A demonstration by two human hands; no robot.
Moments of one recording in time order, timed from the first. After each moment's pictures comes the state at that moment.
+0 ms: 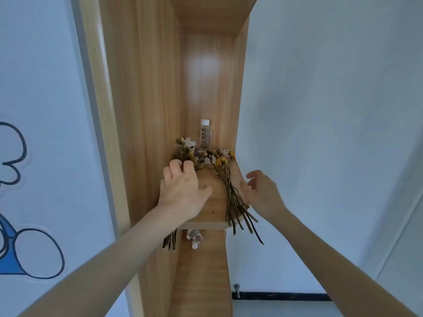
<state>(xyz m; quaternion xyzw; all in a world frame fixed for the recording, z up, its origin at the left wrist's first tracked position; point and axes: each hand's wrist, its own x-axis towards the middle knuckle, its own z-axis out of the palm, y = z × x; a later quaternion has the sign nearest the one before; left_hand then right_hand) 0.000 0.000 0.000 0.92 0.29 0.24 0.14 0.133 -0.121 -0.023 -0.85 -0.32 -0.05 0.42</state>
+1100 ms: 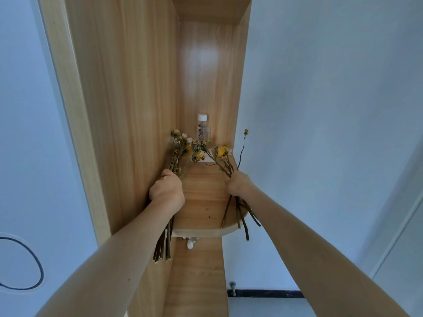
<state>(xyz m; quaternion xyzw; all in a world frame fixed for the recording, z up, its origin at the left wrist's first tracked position) 0.070 0.065 -0.037 0.87 0.47 0.10 0.08 0.186 -0.044 -0.026 -0.93 -0.27 0.08 0.24</state>
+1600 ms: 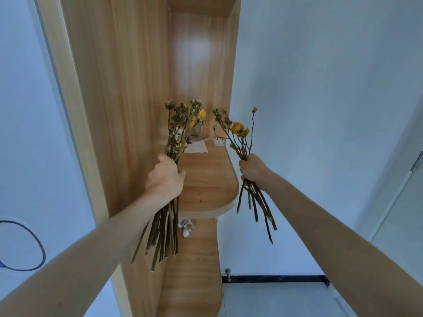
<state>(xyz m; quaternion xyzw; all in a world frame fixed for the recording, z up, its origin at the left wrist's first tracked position) 0.035 0.027 -0.017 0.86 0.40 0.23 0.22 0.185 -0.101 -0.008 -0.85 -0.24 0.09 0.45</state>
